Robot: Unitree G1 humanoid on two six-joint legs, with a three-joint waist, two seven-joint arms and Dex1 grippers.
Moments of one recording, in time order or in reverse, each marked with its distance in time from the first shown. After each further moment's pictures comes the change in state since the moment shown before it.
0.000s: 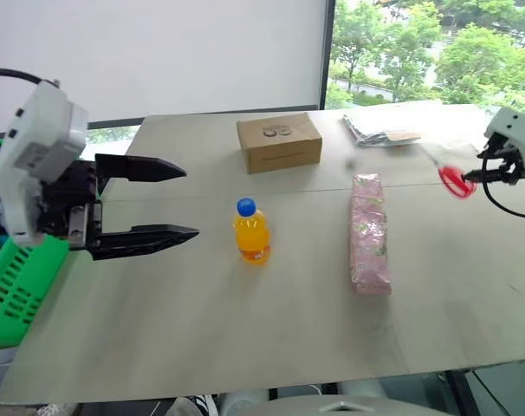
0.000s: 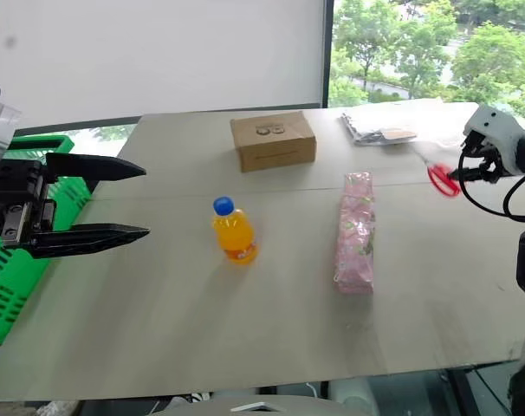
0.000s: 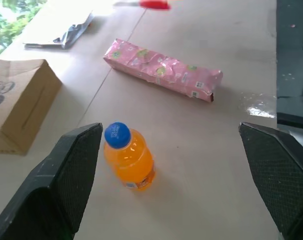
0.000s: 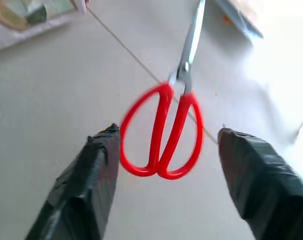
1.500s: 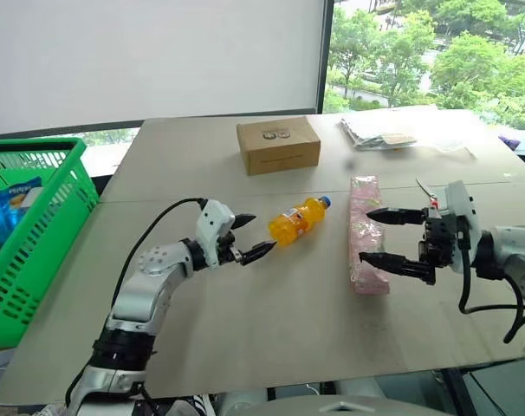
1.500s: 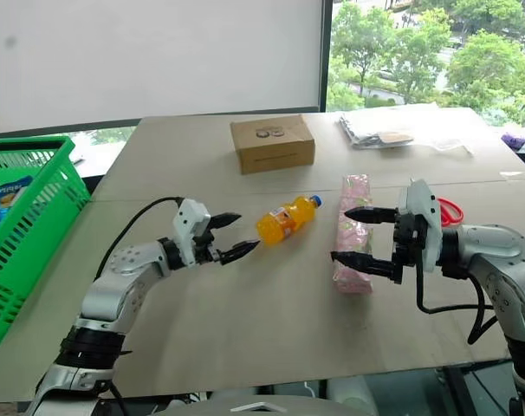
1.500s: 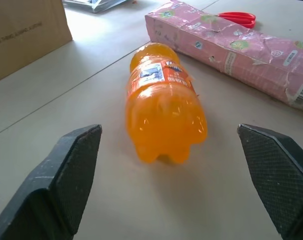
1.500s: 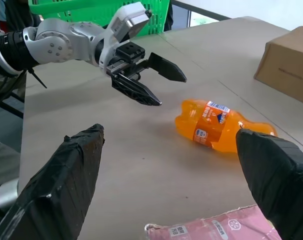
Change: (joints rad) left arm -0.057 -0.860 -0.723 0.501 0.774 -0.669 0.245; right arm 1.018 0.165 -0.327 -1.722 0.932 0.616 -0.083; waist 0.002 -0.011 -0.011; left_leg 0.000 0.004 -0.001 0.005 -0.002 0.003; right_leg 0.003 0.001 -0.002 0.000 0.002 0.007
